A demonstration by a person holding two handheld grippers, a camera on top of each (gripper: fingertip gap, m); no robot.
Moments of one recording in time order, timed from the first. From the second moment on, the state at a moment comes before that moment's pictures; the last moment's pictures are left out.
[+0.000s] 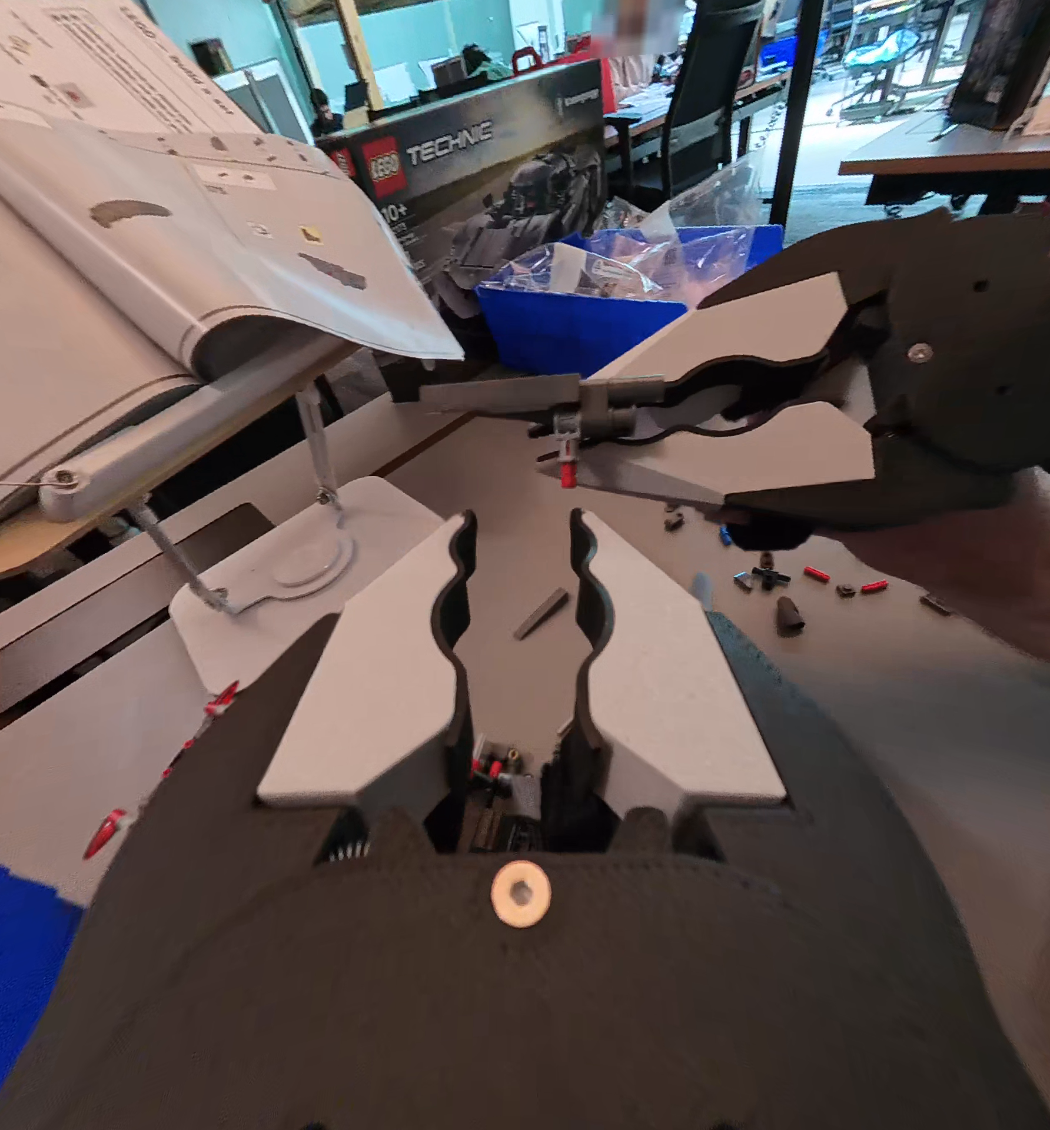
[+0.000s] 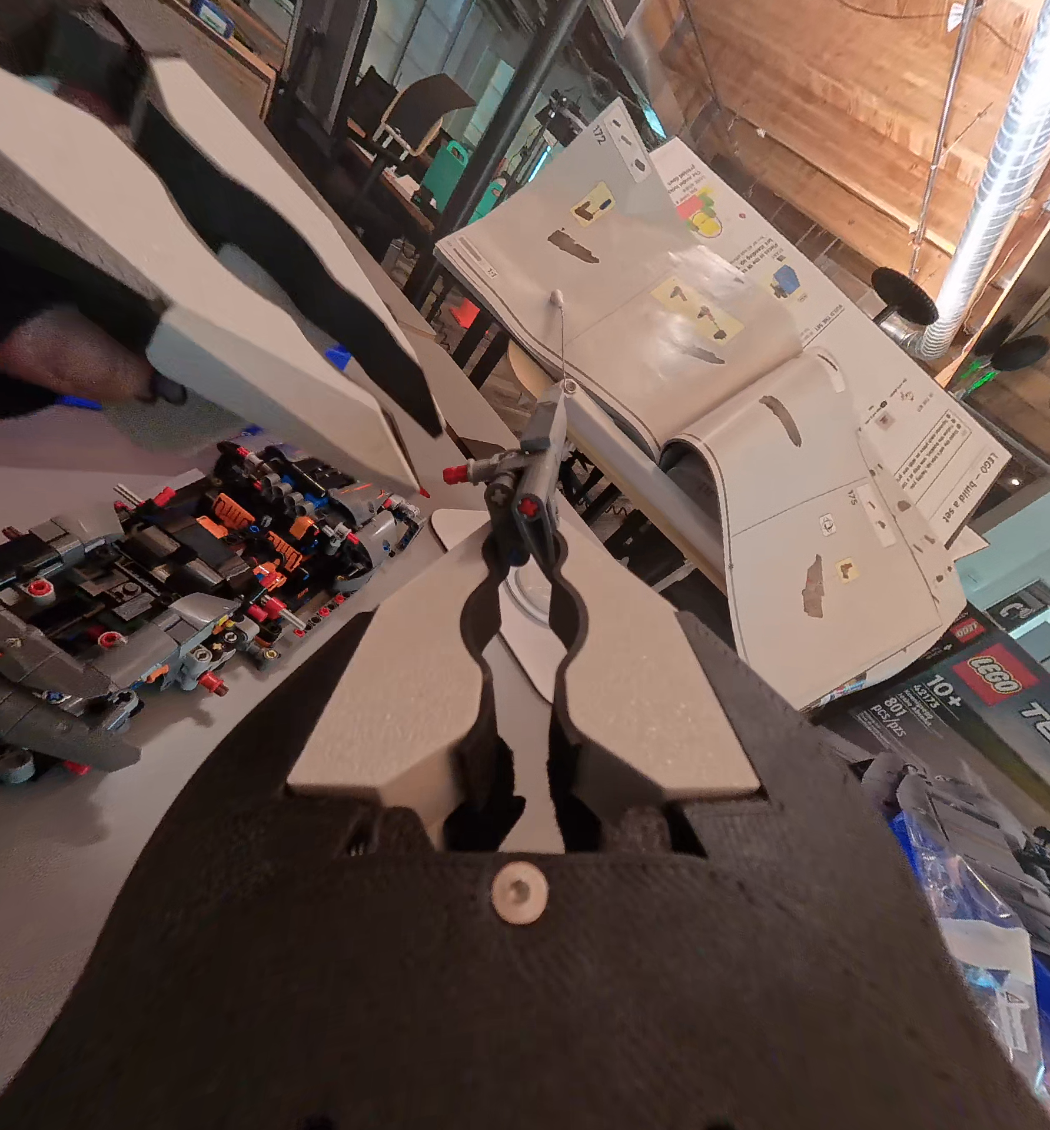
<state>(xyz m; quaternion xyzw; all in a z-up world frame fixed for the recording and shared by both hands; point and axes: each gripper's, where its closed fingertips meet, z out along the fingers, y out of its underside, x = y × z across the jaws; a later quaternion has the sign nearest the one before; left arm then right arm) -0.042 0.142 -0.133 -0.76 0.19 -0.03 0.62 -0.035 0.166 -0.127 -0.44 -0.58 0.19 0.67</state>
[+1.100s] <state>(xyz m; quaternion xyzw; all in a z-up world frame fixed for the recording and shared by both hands) -0.038 0.146 -0.137 -0.76 0.21 -0.03 0.61 -0.038 0.152 -0.136 -0.42 -0.60 0.25 0.64</state>
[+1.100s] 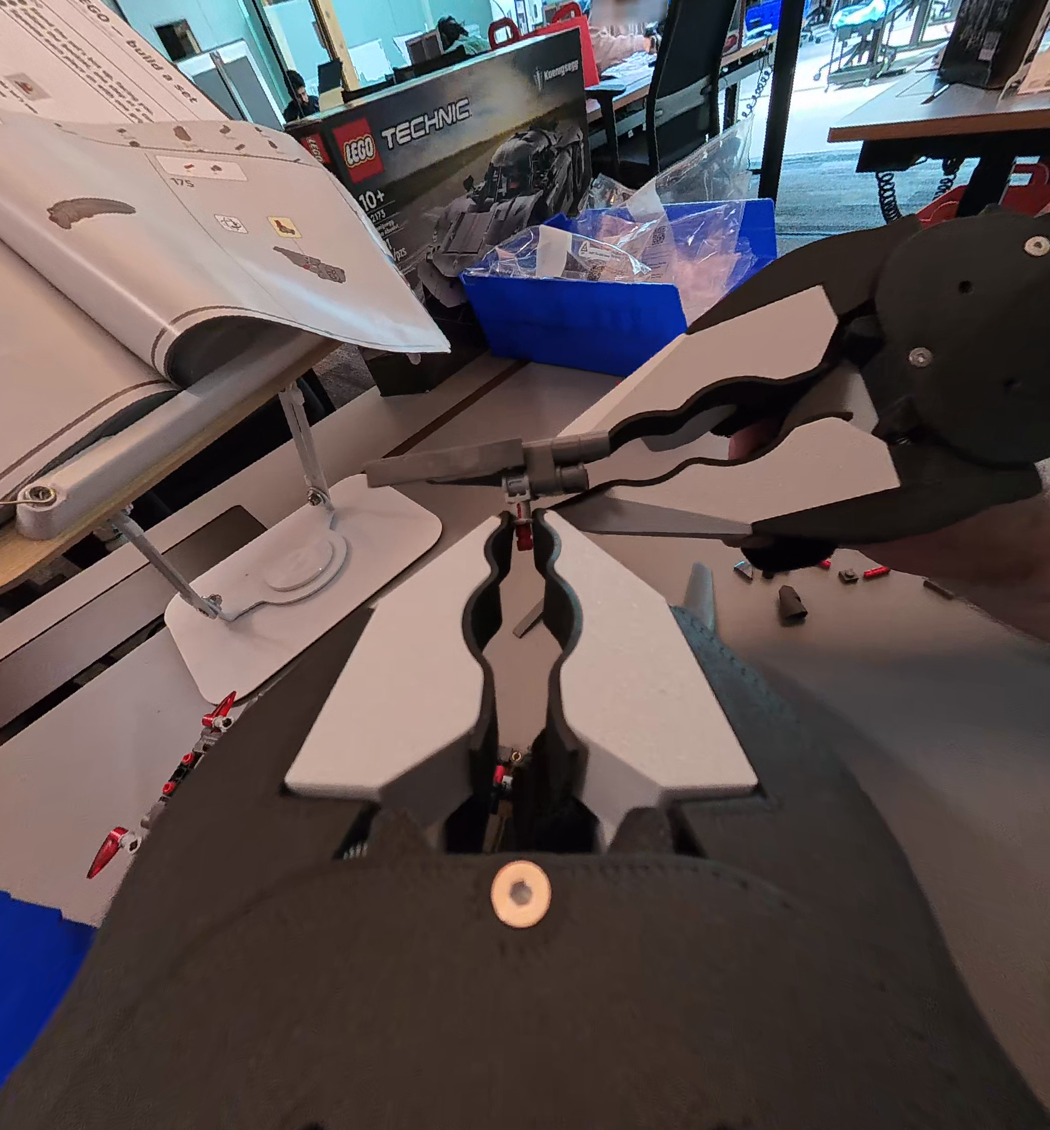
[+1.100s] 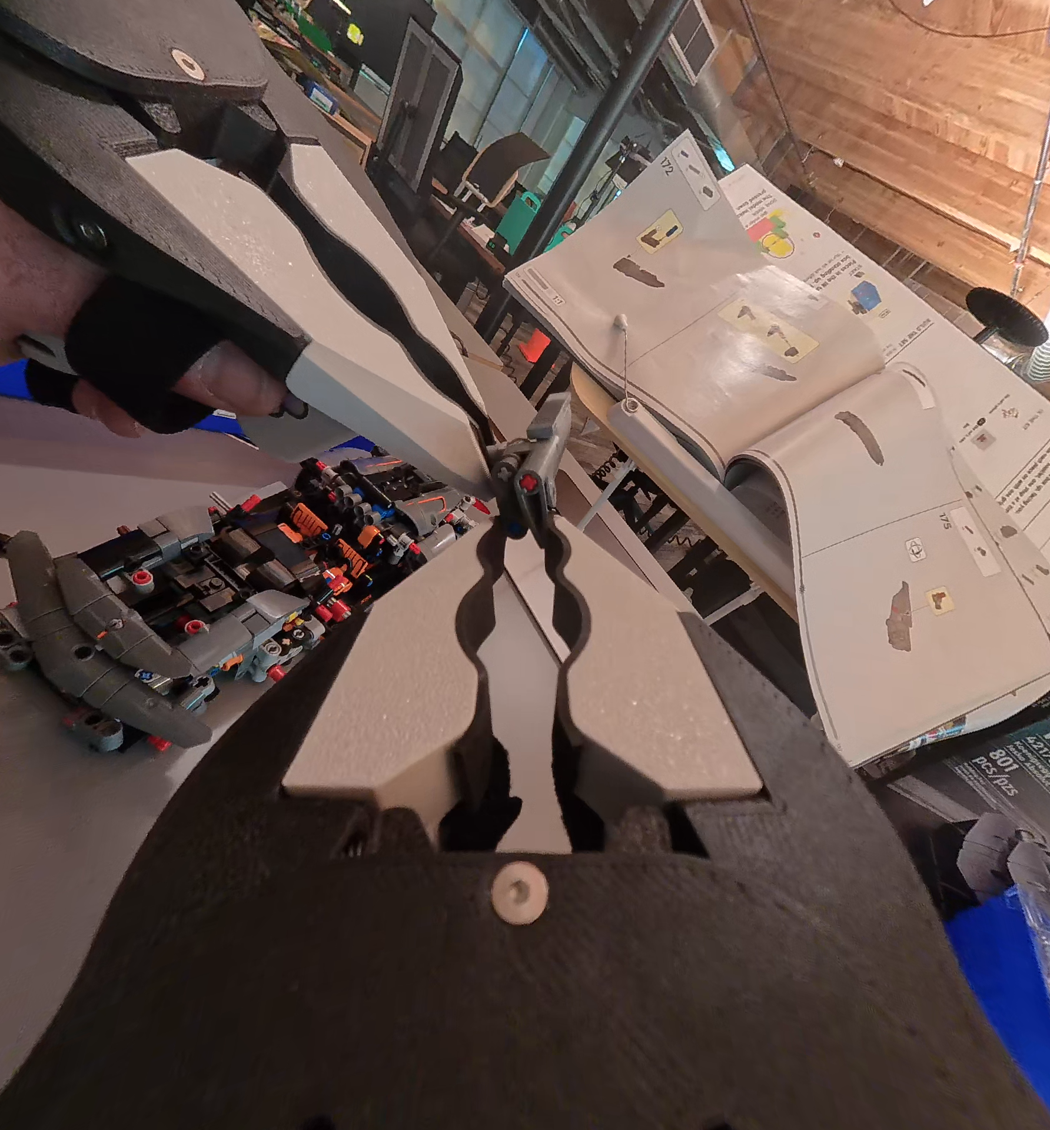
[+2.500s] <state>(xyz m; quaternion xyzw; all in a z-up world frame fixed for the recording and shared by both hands) -0.024 0.153 -0.128 -0.76 0.26 -0.05 0.59 -0.024 0.151 -0.119 -0.40 -0.58 0.31 0.64</state>
